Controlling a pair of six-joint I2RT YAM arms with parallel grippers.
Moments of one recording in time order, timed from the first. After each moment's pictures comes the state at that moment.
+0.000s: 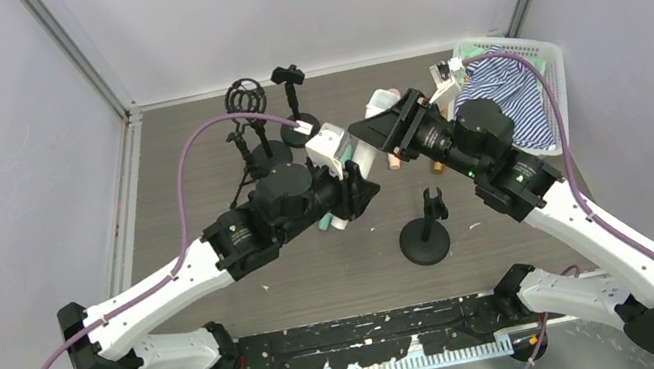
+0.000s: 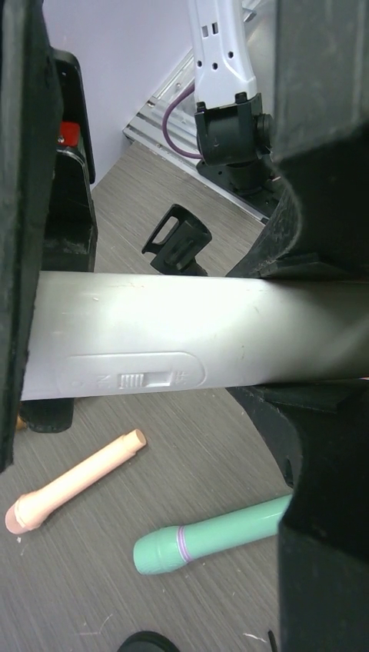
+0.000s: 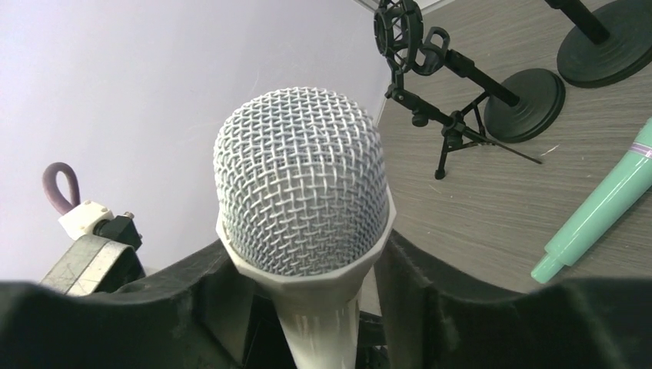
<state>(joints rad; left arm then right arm) -1.10 1.19 1.17 -0.22 -0.15 -0.32 0.65 0.96 1.05 -0.11 -0.09 1.00</state>
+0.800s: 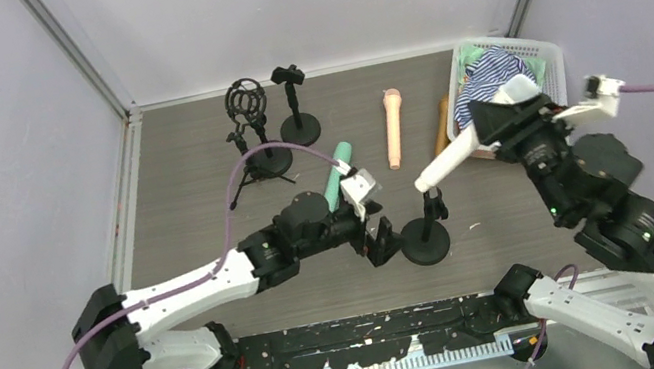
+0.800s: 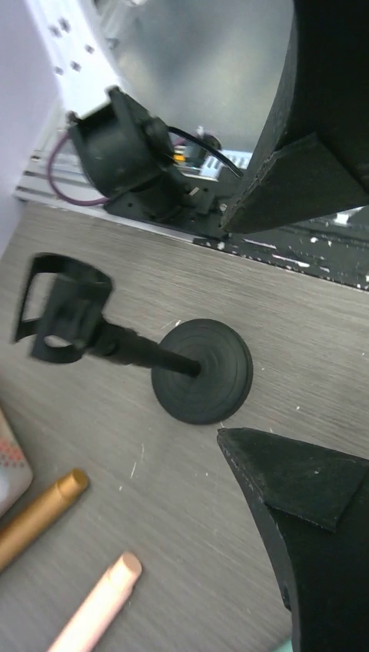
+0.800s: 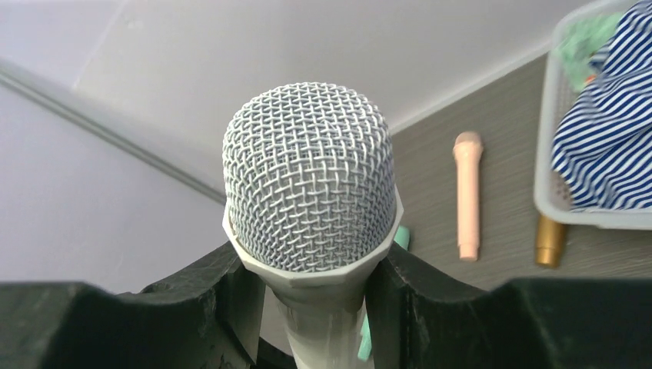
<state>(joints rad) -1.11 1.22 0.89 0.11 0.14 -0.22 0.65 0.65 1.16 -0.51 0.53 0.75</state>
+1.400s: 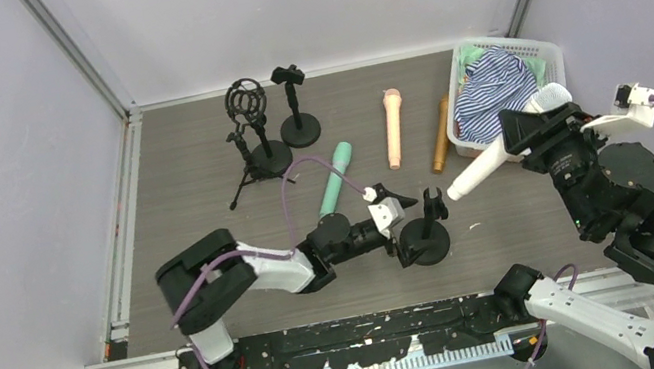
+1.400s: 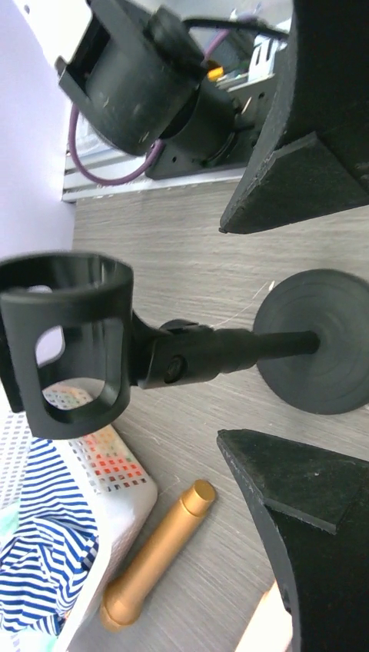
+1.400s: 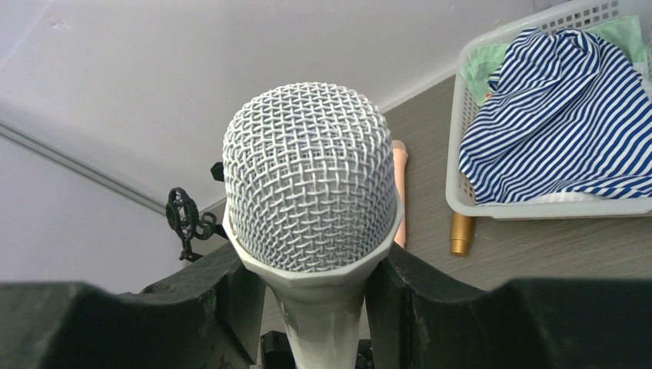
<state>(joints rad) -1.13 1.70 0.69 1.07 0.26 0.00 0.65 0.58 1.26 -0.72 0.68 0.67</state>
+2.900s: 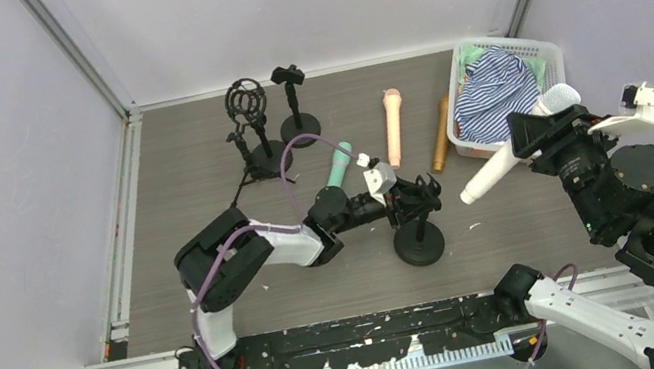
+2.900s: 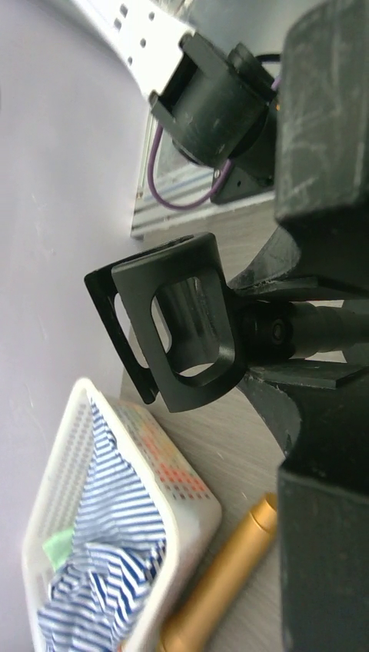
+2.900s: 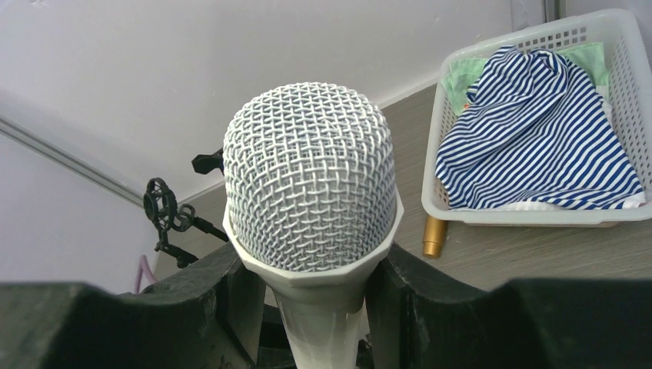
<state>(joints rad) -0.99 1.92 0.89 1.29 0.50 -0.23 0.65 0.58 1.32 -0.79 0.68 0.59</state>
